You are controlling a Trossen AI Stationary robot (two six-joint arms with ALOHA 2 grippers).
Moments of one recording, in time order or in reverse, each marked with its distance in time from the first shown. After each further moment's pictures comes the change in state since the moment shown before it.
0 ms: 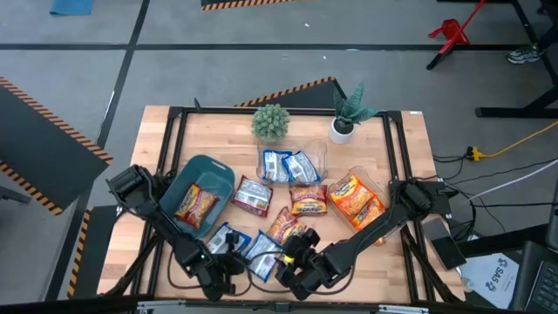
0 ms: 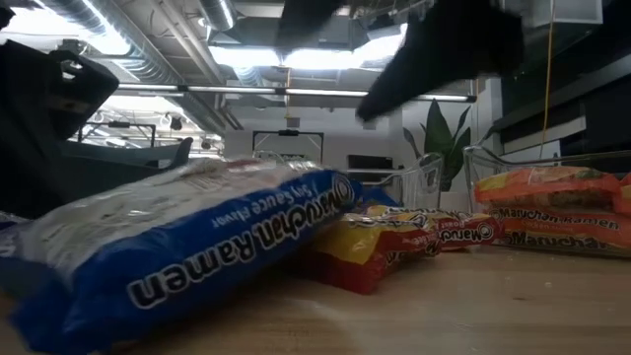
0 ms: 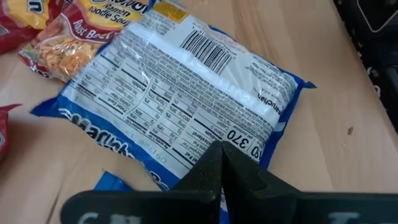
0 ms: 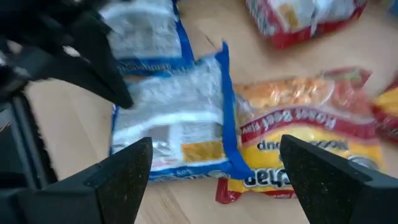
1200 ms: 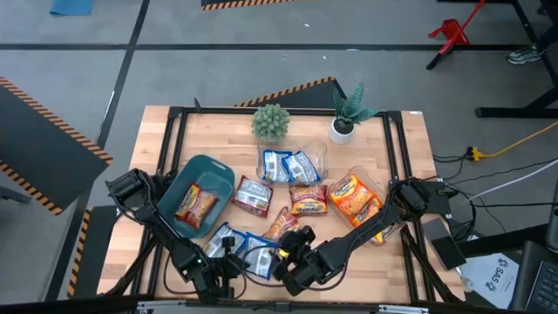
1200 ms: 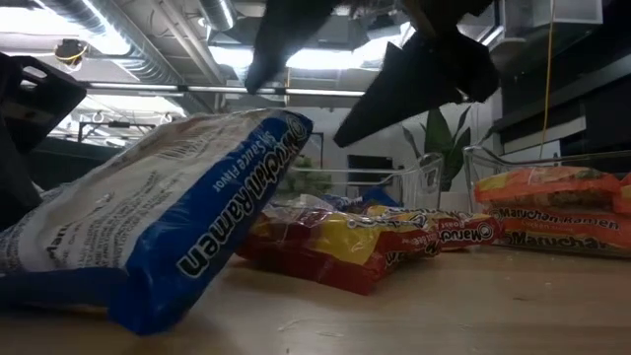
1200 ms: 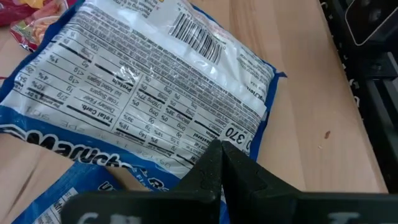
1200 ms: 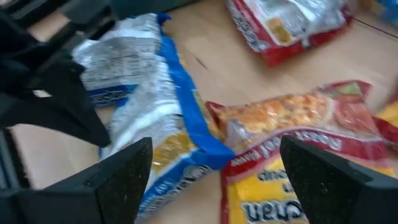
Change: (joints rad) left arm -0.048 0.048 -0.005 0.010 -0.031 -0.151; right arm -0.031 0.041 0.016 0.030 0.045 0.049
